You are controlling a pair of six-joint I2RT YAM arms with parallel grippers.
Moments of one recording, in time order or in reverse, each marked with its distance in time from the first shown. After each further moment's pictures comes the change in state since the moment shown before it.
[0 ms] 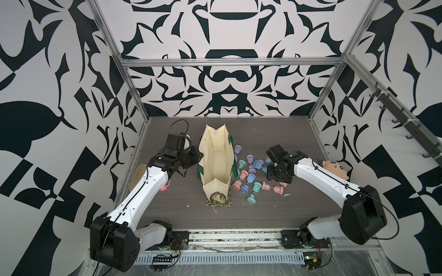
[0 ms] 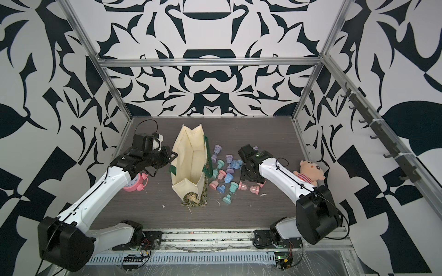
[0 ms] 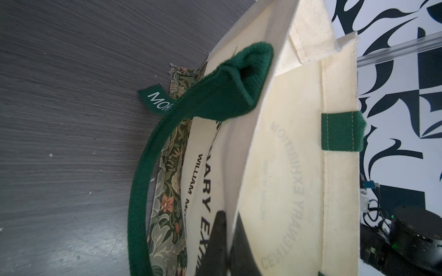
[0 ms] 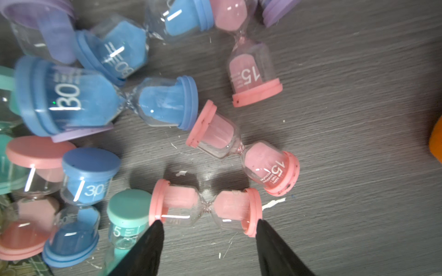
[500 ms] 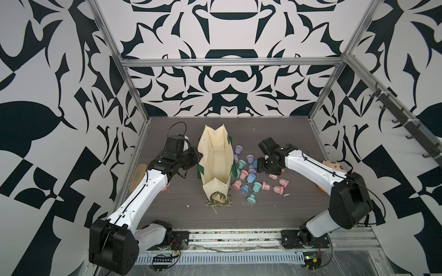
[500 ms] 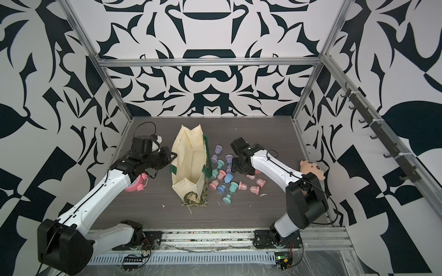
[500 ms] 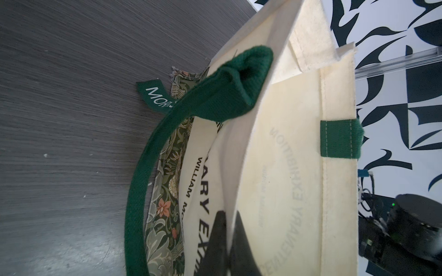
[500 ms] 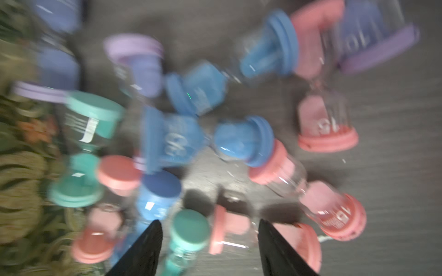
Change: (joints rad) left arm 0.000 -0.022 -0.053 0.068 0.006 -0.043; right arm 0.062 0.169 0.195 0.086 -0.066 0.002
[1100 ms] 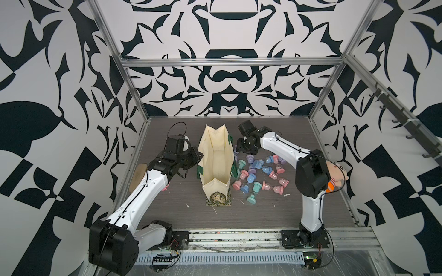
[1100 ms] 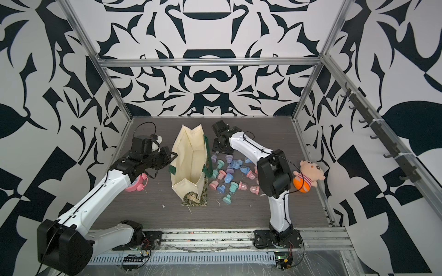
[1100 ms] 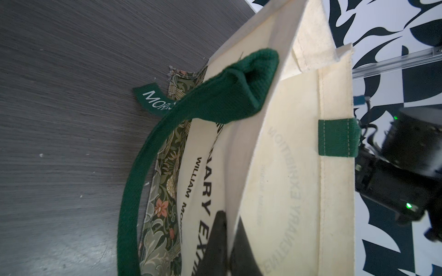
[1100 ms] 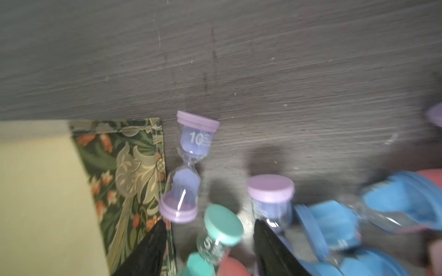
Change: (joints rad) left arm 0.000 -0.005 0.000 0.000 0.002 -0.003; right arm 0.054 0.477 0.518 0.061 -0.015 0.037
